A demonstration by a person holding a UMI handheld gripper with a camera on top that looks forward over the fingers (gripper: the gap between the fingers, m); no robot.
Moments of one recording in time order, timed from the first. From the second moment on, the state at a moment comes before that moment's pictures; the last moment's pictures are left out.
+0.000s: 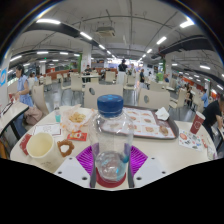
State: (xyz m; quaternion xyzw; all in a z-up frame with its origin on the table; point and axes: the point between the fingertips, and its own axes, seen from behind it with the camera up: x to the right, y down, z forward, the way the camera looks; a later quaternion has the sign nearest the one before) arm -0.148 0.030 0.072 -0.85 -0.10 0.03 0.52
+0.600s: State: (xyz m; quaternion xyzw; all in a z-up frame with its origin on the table) arm -0.133 -0.041 0.113 -0.89 -0.05 0.01 0.45
